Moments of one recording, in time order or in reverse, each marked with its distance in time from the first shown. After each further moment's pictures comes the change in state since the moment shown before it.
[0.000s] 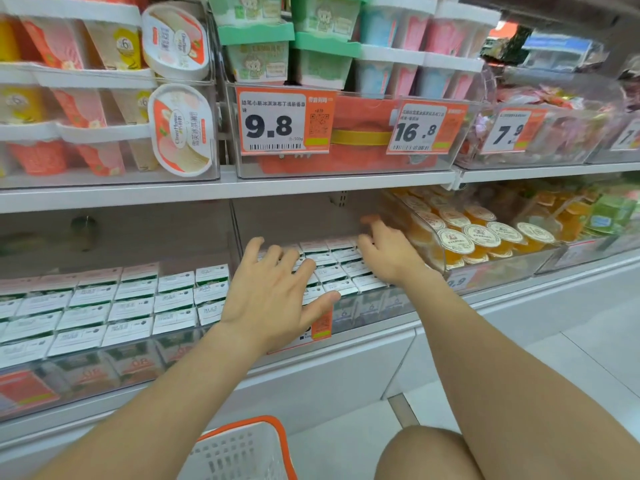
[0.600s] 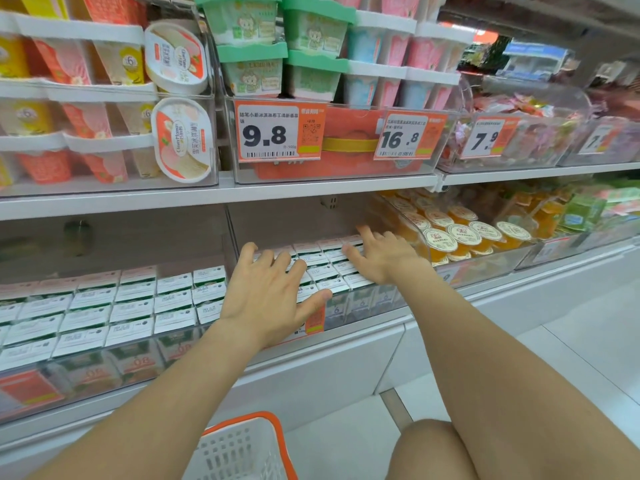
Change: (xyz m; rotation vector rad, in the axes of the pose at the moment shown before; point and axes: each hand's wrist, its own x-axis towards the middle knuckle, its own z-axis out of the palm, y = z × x) left_hand -0.003 0.002 -0.005 0.016 -0.014 -0.006; right_hand -0.007 -0.002 -0.011 -0.430 -0.206 0.034
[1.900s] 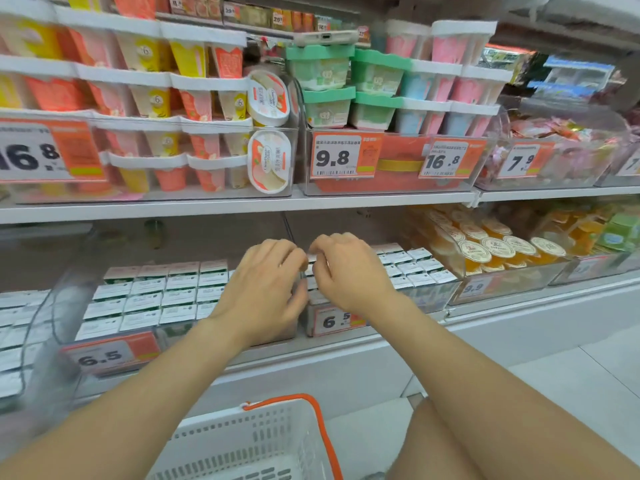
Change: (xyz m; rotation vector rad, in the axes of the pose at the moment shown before) left_hand -0.068 -0.074 -0.034 -0.404 0.289 0.028; right_hand -0.093 -0.151 -0.036 0.223 0.472 -0.450
